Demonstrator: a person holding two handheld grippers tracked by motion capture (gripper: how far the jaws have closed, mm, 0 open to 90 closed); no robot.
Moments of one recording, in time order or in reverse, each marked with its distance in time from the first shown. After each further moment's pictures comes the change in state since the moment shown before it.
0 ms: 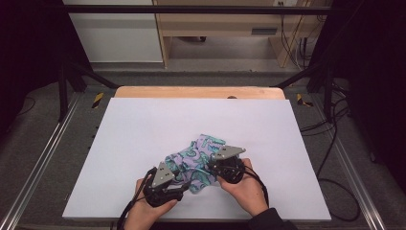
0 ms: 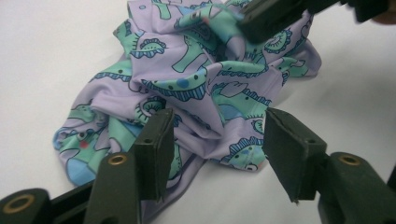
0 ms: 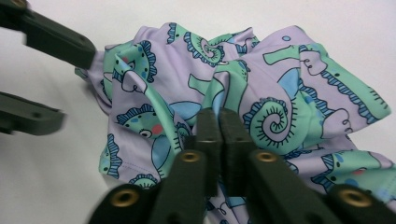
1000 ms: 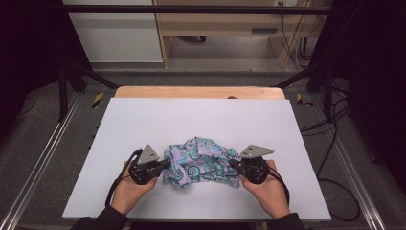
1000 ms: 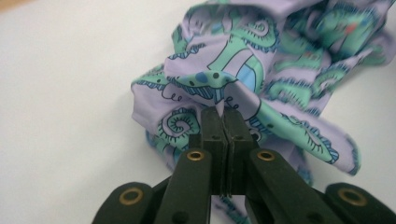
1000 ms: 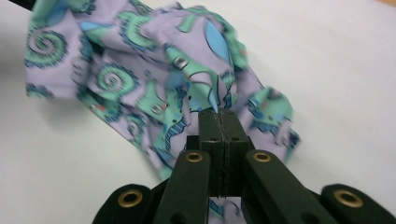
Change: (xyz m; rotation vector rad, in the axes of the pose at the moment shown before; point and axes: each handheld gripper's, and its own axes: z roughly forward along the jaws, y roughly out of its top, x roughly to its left) left arm 0.077 0.002 -0.006 0.069 0.000 0.023; right arm -0.038 -0.031 -0.041 -0.011 -0.081 0.086
